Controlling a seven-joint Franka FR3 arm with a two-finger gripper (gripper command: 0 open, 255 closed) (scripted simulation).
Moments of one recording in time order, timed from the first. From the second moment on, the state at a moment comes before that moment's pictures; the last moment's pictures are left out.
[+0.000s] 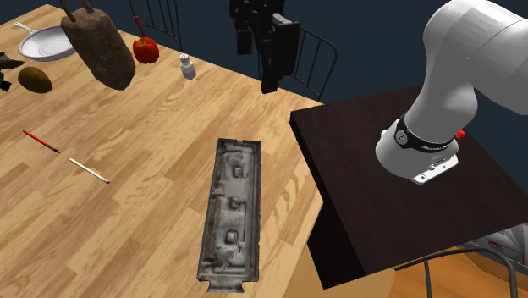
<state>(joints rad) 0.10 -0.54 -0.17 -2.42 -0.10 1.98 -0.16</state>
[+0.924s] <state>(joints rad) 0.24 -0.07 -0.27 -2.38 0.00 2.38 -0.66</state>
